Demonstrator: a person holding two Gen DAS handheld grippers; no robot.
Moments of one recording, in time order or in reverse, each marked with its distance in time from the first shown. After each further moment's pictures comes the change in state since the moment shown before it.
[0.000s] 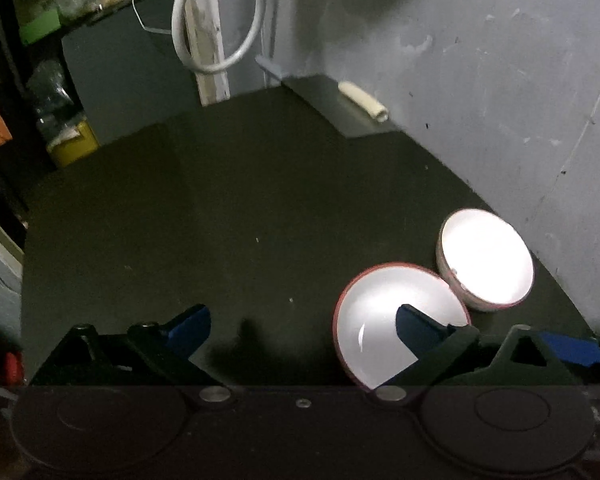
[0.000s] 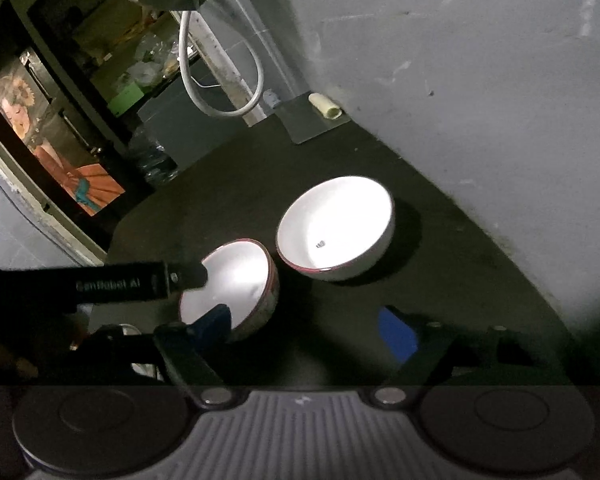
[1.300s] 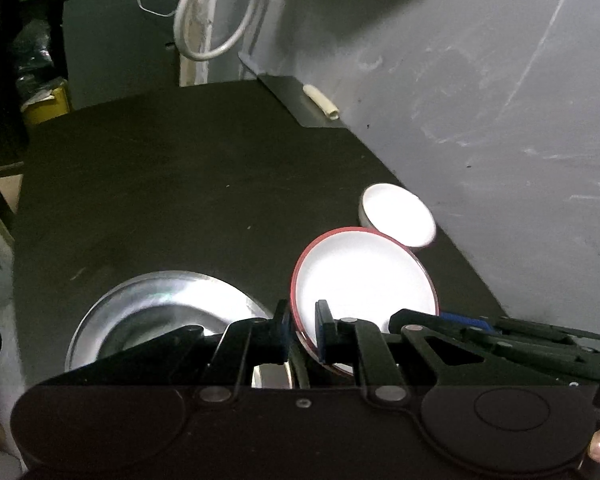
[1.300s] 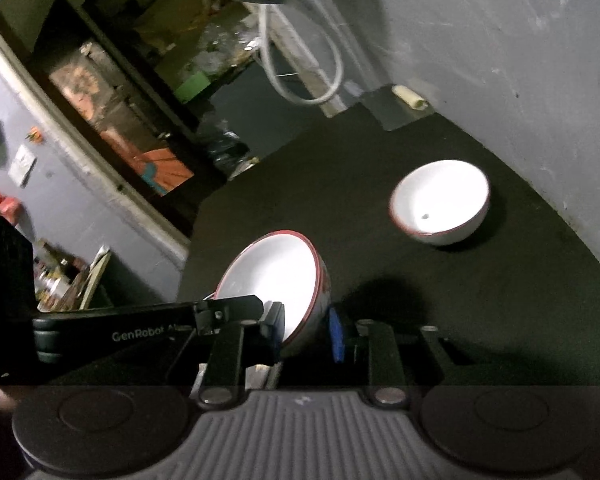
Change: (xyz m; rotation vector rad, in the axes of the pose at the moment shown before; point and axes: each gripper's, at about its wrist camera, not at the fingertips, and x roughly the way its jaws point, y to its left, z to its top) left arm -0.087 0.016 -0.065 -0.120 -0.042 -0.197; right arm -0.047 0.050 -0.027 -0.053 0.032 0.196
